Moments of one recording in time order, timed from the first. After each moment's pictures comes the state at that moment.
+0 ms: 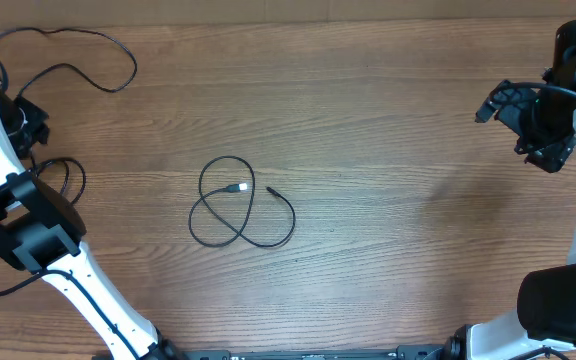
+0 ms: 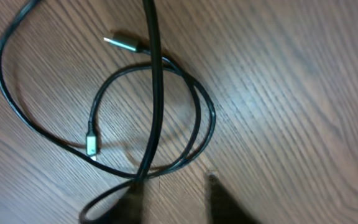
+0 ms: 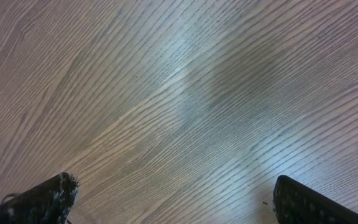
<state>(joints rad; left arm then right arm) 0.55 2.40 2.38 -1.47 -0.07 -0.47 -0.21 1.73 1.84 -1.49 -0.07 0.48</state>
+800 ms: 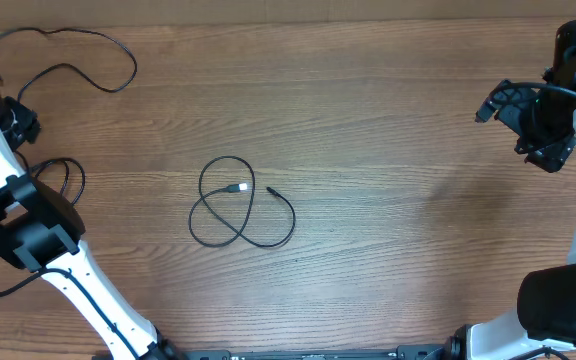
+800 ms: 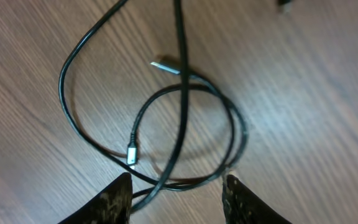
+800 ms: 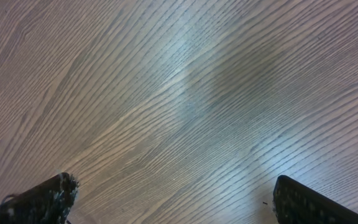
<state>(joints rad) 0.56 2.42 2.48 -1.52 -0.19 -0.46 -0.21 1.73 1.84 -1.48 -0.07 0.48</state>
